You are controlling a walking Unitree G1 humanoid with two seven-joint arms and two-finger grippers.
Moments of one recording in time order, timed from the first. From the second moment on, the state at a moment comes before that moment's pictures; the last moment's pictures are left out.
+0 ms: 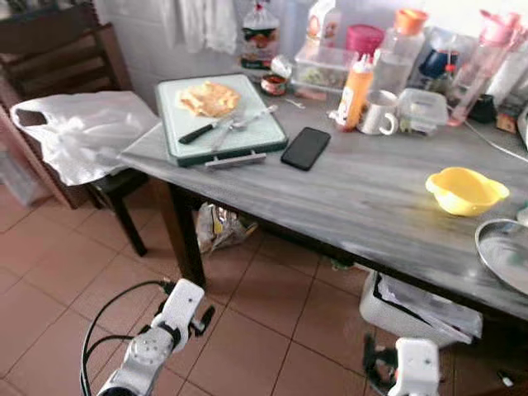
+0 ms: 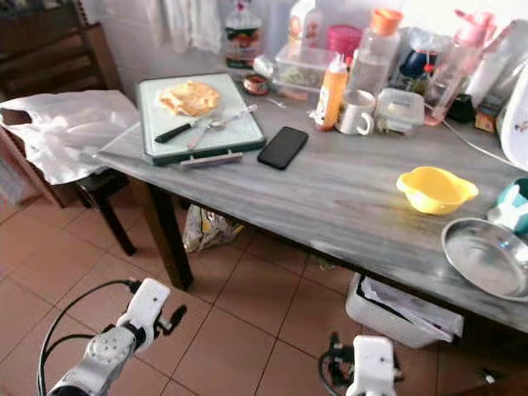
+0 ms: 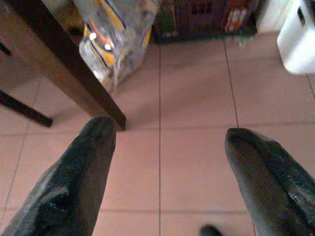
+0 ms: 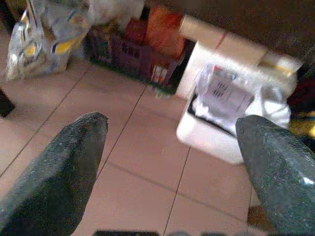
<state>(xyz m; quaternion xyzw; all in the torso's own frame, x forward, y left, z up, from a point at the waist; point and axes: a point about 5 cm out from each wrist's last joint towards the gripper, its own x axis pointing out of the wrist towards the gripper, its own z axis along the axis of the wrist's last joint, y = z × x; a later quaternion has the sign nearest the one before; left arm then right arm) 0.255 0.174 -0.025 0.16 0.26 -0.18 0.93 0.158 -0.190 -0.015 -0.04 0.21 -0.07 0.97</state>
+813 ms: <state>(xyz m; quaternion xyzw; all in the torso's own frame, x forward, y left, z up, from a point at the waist) 0.171 0.193 -0.090 0.20 0.51 -0.14 0.83 0.132 -0.214 -0.097 0.02 0.46 -0.09 0.88</state>
